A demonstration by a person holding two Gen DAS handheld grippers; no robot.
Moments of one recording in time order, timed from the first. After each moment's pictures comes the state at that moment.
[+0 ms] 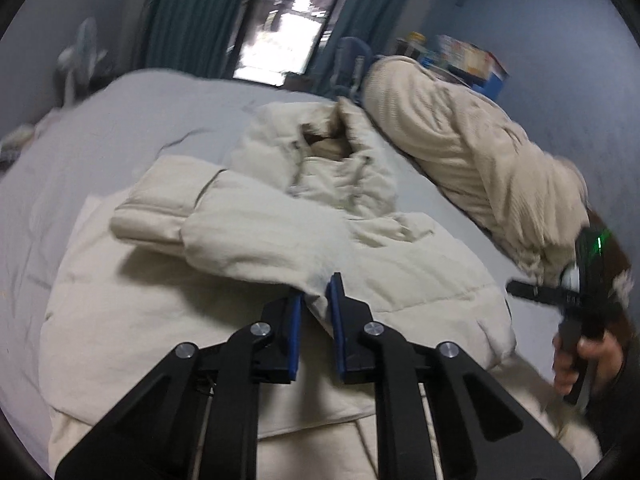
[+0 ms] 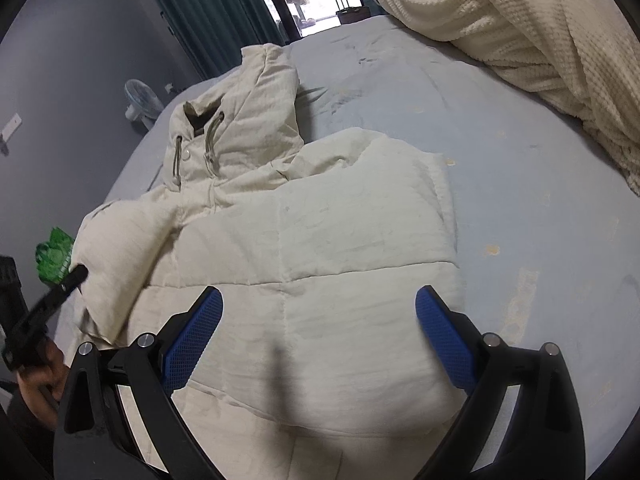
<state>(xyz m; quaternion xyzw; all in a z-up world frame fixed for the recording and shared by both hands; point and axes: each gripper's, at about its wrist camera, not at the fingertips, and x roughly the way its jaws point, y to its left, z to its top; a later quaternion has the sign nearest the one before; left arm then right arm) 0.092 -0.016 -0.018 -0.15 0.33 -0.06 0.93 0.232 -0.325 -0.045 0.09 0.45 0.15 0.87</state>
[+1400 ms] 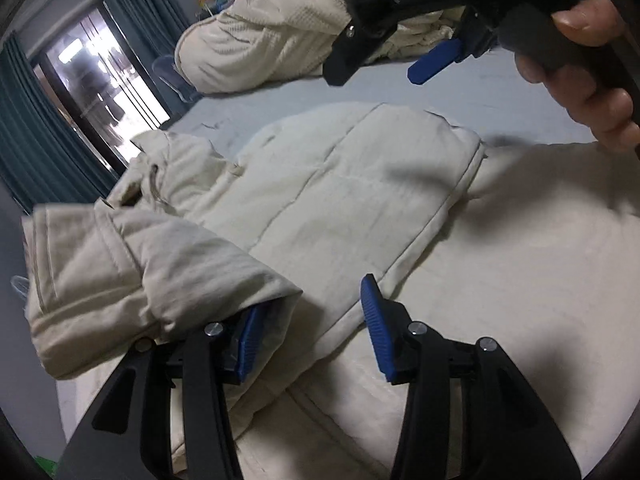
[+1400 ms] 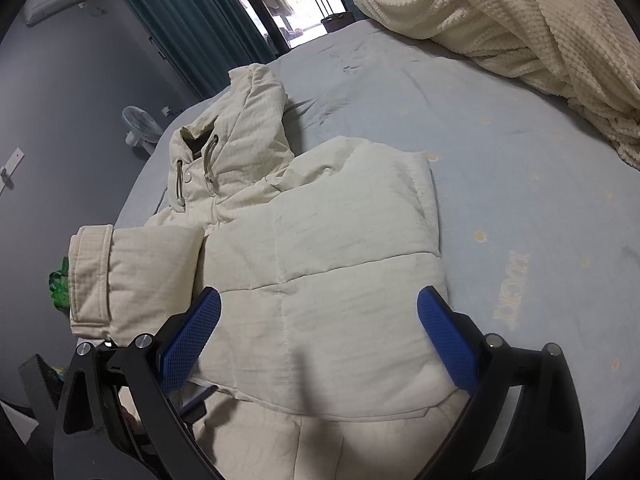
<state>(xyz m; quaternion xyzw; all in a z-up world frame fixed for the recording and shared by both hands) 0.084 -0.214 -0.068 0.27 0.35 -0.18 0.88 0.224 -0.345 -0.039 0.13 0.45 0.14 0.87</state>
